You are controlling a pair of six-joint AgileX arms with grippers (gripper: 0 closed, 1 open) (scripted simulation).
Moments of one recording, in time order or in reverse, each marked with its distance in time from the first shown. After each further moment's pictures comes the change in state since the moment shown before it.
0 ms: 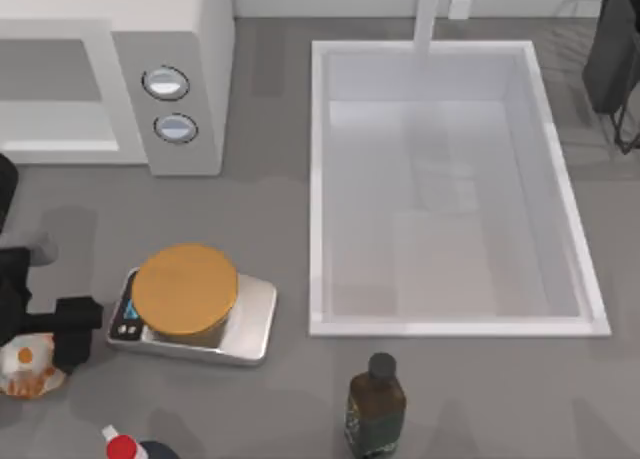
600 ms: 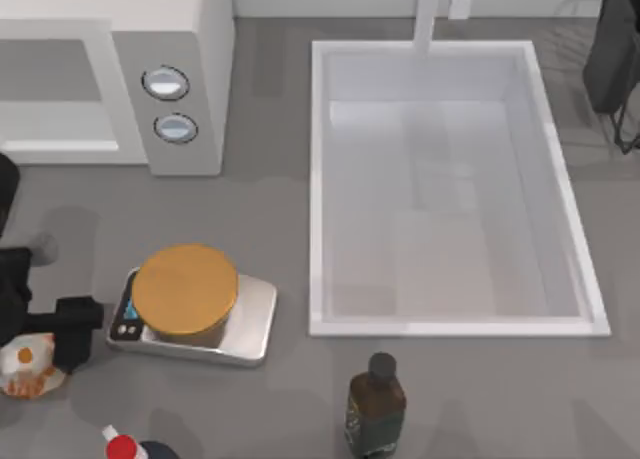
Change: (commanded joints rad) left arm 0.000 0.000 0.000 0.000 0.000 0.000; right arm 0.000 0.000 0.000 0.000 0.000 0.000
